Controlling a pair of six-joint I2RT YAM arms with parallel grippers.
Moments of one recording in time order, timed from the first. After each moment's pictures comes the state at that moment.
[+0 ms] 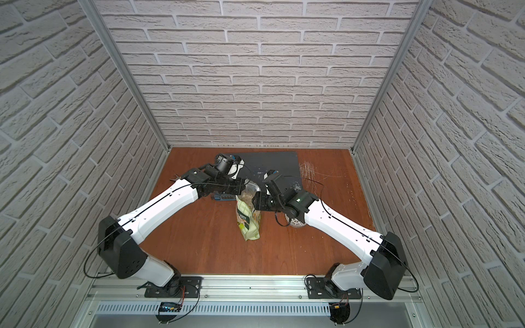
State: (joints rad) left arm -0.58 1.53 1.38 -0.74 0.15 -0.37; right arm 0.82 1.38 1.17 -0.59 -0.03 0.74
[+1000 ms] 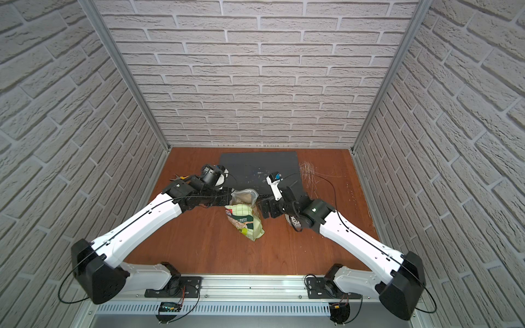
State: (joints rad) left arm -0.58 1.32 1.22 -0.84 0.08 -0.52; right arm 0.78 1.11 0.92 -0.44 -0.05 0.30
